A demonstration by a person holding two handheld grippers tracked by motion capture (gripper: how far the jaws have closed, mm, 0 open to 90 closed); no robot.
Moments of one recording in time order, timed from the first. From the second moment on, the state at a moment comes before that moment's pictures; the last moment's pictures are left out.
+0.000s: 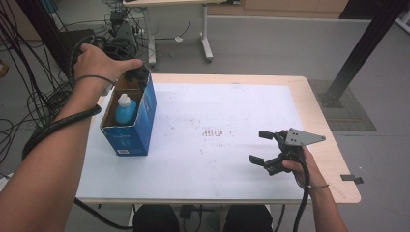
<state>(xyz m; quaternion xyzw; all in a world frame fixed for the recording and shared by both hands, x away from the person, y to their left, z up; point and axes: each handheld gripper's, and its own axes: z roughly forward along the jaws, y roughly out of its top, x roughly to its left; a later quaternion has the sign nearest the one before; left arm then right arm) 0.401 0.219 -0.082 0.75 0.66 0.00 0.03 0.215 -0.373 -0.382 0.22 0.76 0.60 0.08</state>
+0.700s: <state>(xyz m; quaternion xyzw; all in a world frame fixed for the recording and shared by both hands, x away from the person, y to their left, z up) 0.376 0.148 -0.093 0.82 0.57 0.00 0.06 0.209 -0.378 -0.342 0.29 0.77 0.56 0.11</state>
